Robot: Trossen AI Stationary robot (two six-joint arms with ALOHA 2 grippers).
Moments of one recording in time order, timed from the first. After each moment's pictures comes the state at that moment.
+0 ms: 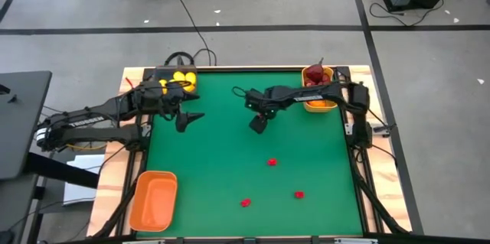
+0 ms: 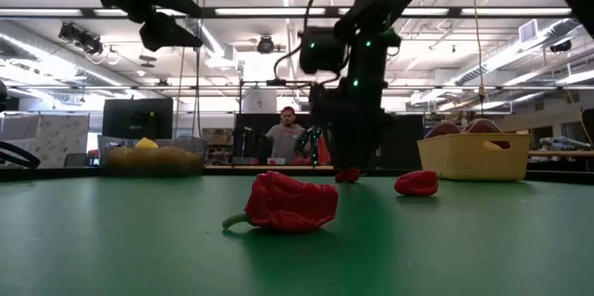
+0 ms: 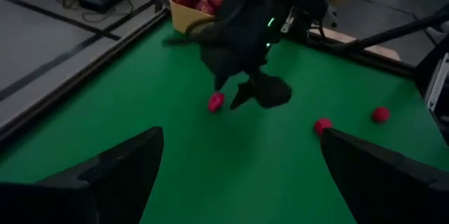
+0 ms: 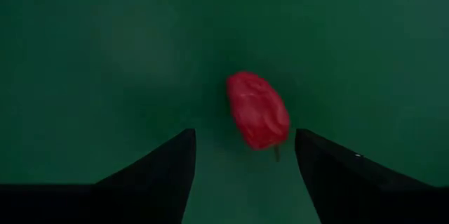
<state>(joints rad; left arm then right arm) 0.31 0.71 0.65 -0.30 0.08 -0.18 -0.24 1.98 1.39 -0.79 0.07 0.42</state>
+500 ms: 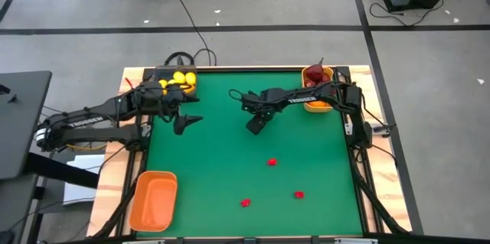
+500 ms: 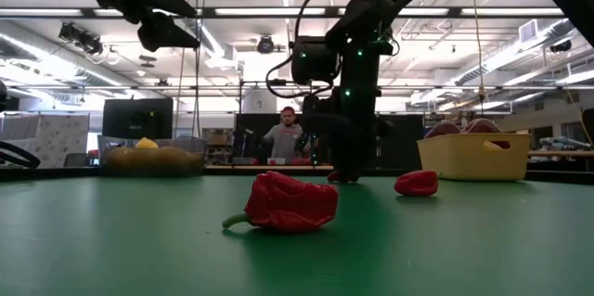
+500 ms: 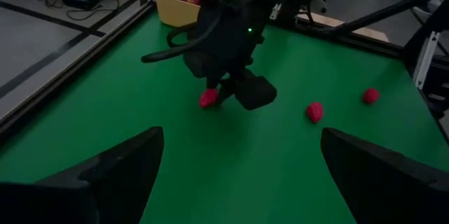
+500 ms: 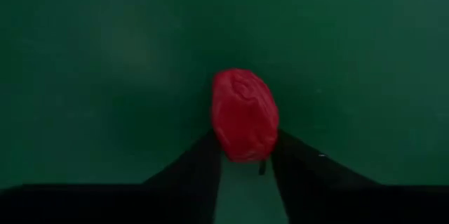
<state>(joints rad) 0.31 0.70 0.65 -0.34 0.13 -0.13 -0.24 2.07 1.44 -0.80 0.10 0.48</state>
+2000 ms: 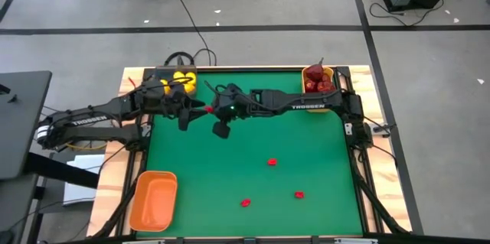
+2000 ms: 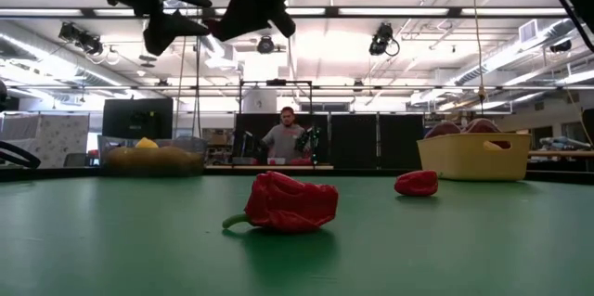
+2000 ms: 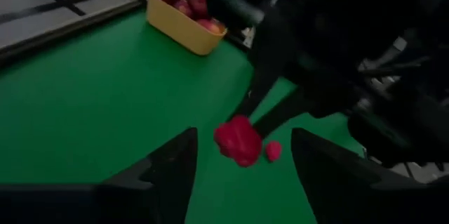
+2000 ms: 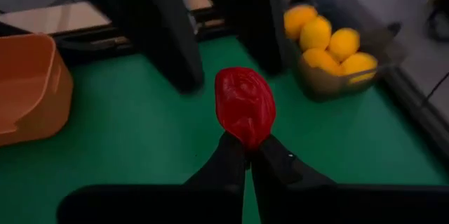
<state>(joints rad) 0.30 0.75 0.65 -0.21 0.15 -0.45 -0.04 2.06 1.92 -0.51 0.17 0.15</state>
